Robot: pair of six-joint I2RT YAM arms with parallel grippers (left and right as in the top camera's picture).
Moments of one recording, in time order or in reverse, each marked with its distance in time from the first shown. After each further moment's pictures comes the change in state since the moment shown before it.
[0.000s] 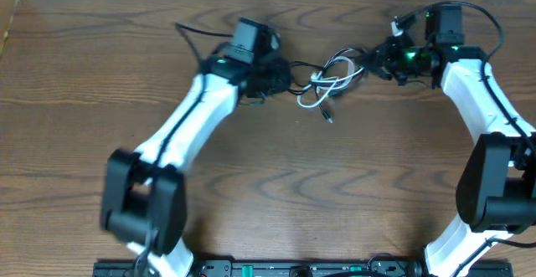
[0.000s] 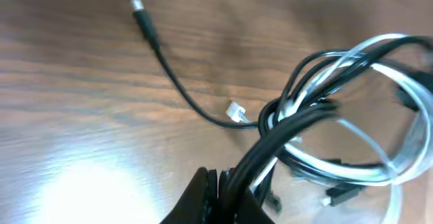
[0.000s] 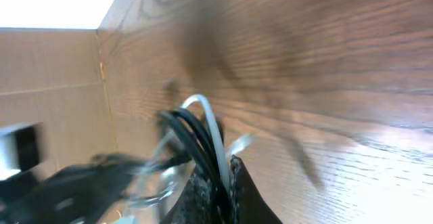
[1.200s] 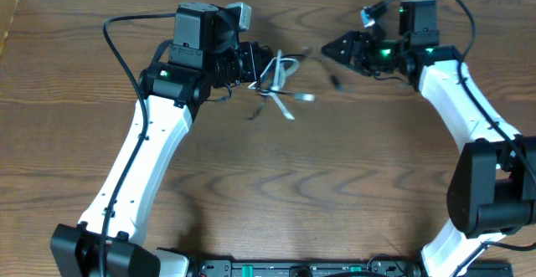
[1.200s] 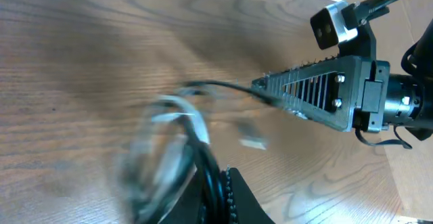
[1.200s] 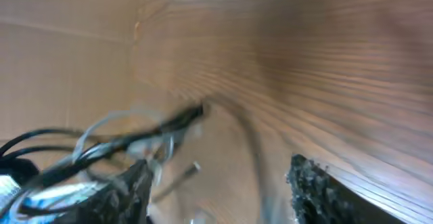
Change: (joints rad) left arm 0.113 -0.271 0.000 -0.040 0.121 0.169; right arm 0.148 -0.017 0.000 0.179 -0.090 -0.037
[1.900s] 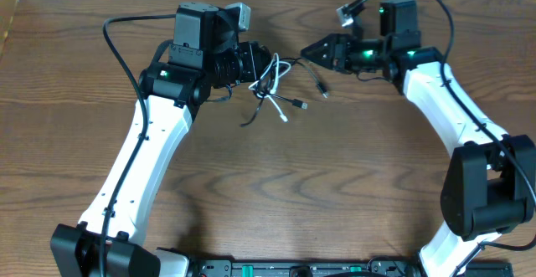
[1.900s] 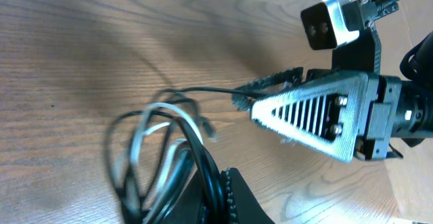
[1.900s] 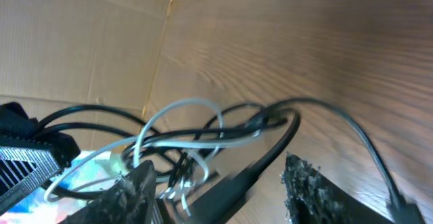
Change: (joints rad) left arm 0.000 0.000 0.000 -0.001 0.000 -0.019; right arm 0.082 0.000 0.000 0.085 -0.074 0.002
